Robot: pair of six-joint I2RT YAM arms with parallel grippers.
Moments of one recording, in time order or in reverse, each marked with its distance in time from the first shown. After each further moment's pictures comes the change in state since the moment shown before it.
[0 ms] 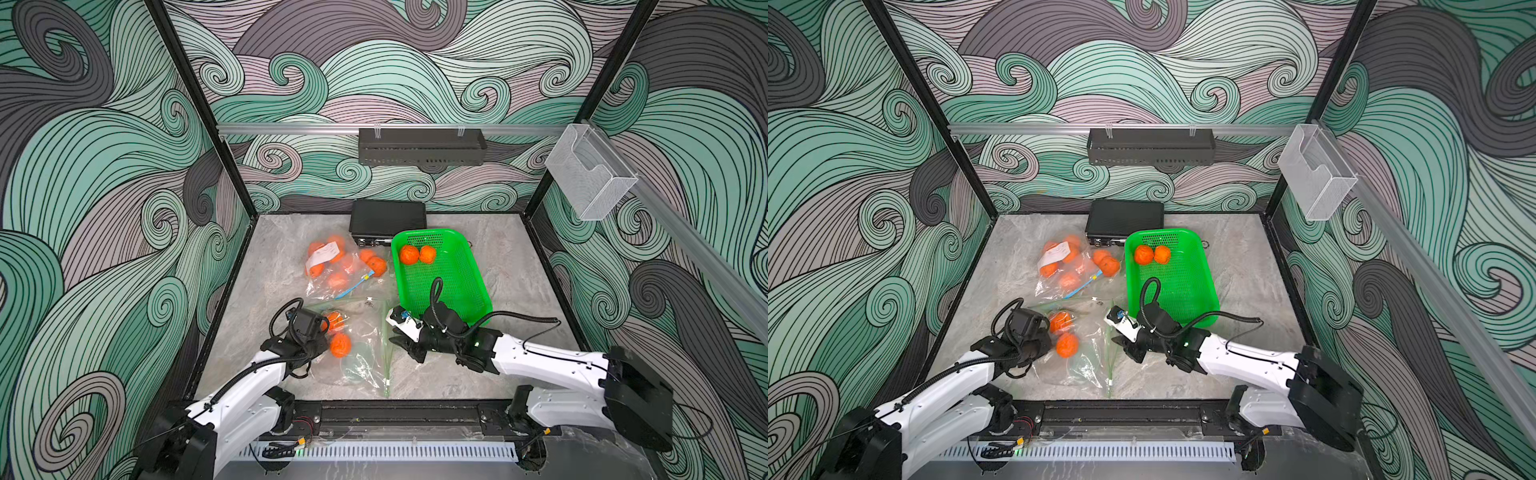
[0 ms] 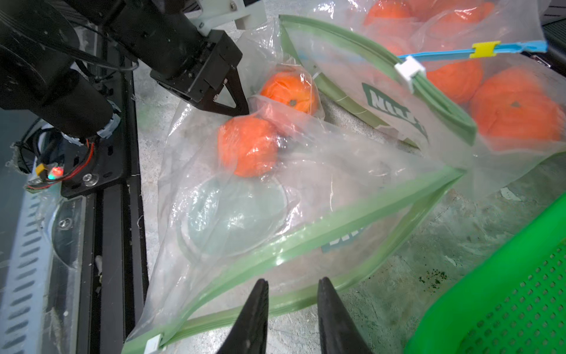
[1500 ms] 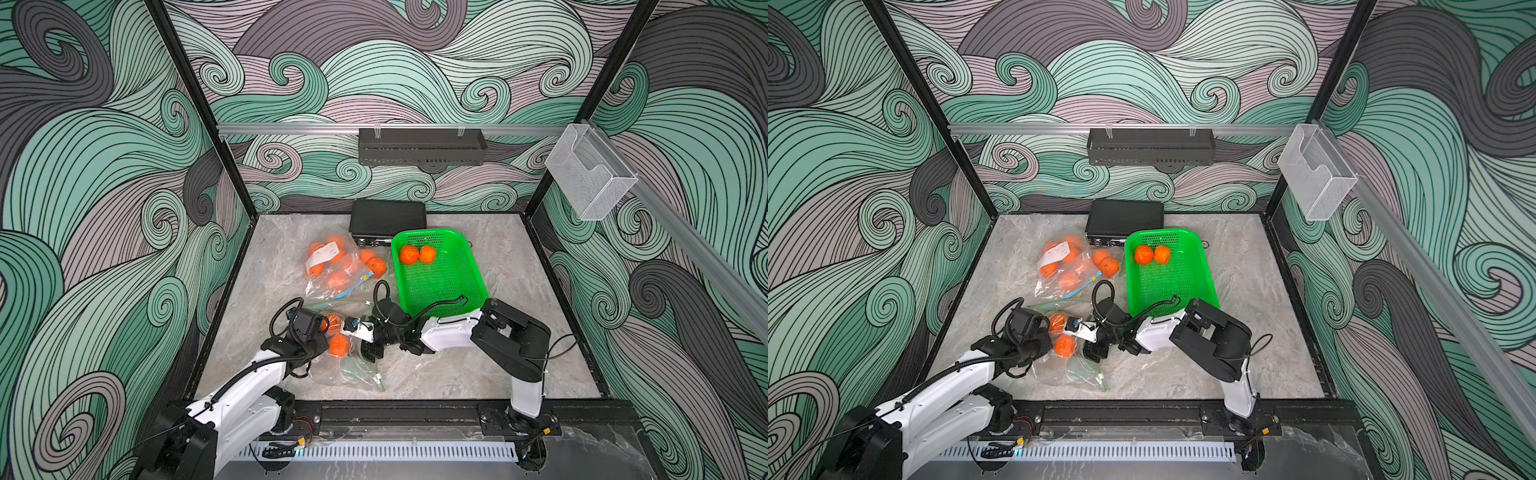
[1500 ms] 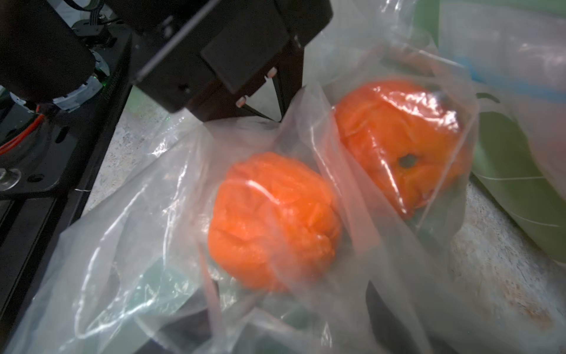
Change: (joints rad) left arm 0.000 0.007 0.004 0.000 0.002 0.007; right arm 0.039 0.650 0.330 0.283 -0.227 -0.197
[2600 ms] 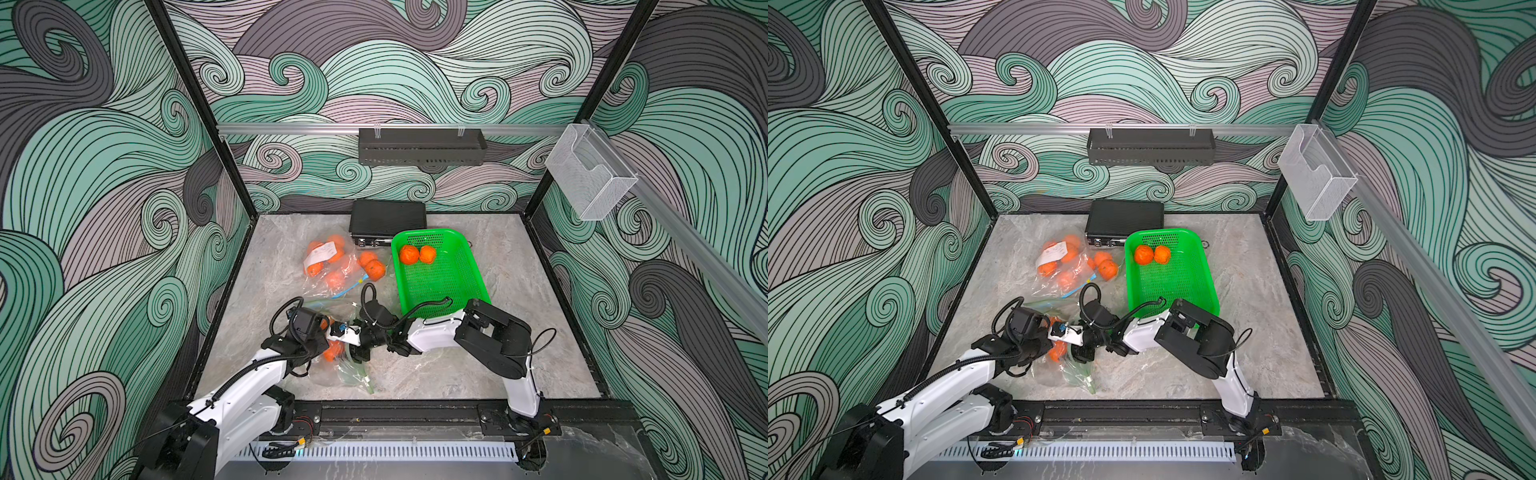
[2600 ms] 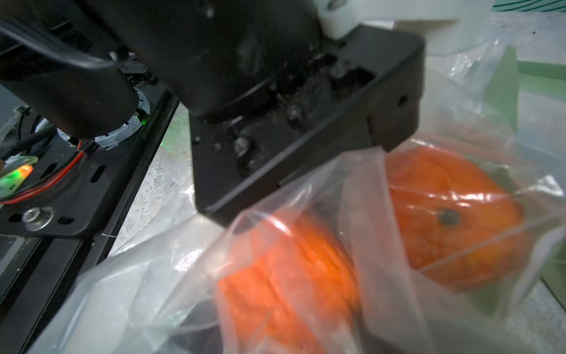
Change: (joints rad) left arm 0.000 0.013 0.006 0.001 0.006 0.008; right arm 0.040 0.073 0.078 0.052 -0.071 -0.006
